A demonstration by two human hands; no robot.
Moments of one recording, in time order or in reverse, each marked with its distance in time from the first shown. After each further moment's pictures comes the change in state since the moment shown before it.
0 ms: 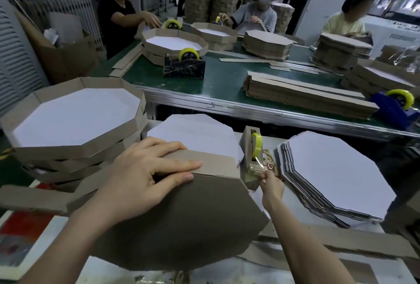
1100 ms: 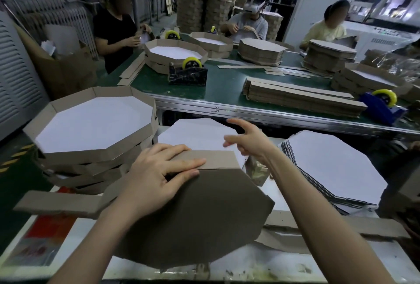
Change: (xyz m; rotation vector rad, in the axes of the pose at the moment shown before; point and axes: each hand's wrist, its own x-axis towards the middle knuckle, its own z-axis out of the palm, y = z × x) left_hand -0.031 -0.022 -0.016 -0.015 0.030 -0.053; right_hand -0.175 -0.129 0.073 -0.611 -0.756 -0.354
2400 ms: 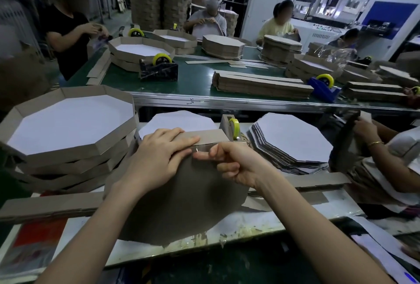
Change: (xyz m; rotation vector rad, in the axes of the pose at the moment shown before) left_hand -0.007 -0.008 -0.004 0.081 -0.075 0.210; right_hand -0.146 -0.016 0.072 0.561 -0.096 0.275
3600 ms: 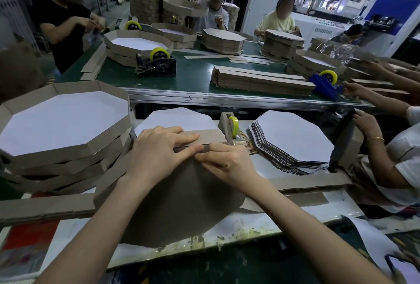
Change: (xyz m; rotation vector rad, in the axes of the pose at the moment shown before) left_hand 0.025 0.010 0.006 0.080 0.046 -0.147; right_hand 0.026 0.020 -0.022 -1.342 0.257 -1.483
